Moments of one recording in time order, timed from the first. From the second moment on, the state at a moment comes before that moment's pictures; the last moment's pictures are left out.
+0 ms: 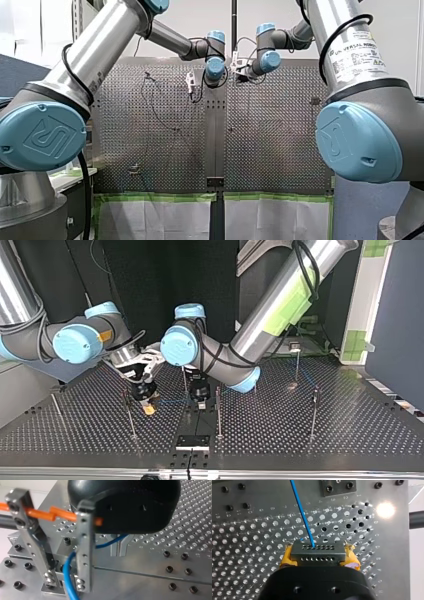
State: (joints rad) left arm -0.56 -2.12 -1.09 -3.14 -2.19 -1.72; right arm 2.04 -1.14 1.21 -0.03 1.33 1.73
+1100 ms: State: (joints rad) left arm -0.56 -1.98 -1.44 -2.82 -2.08 -1.73; right arm 2.05 -1.14 1.29 -0.03 1.33 1.73
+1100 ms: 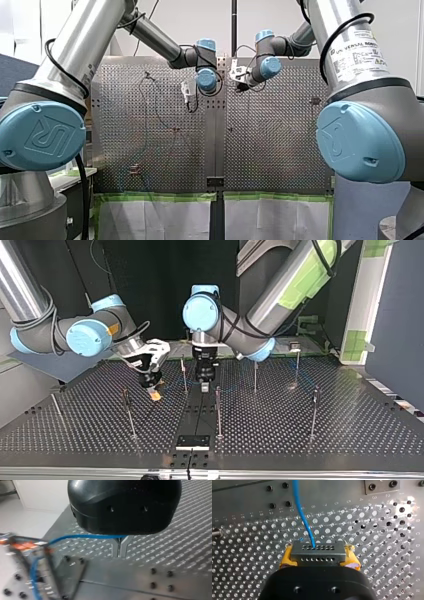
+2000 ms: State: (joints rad) left arm -0.55 -1.98 -1.72 -2.79 -1.93 -1.73; right arm 2.05 -1.14 1.29 -0.03 1.33 1.73
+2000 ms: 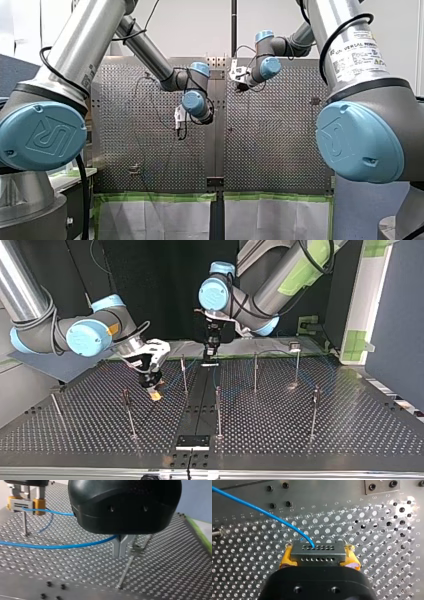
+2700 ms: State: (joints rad) left arm -0.54 -1.98 -1.82 -2.70 -1.93 -1.74; right arm 2.05 -1.14 1.29 -0.03 1.33 1.73
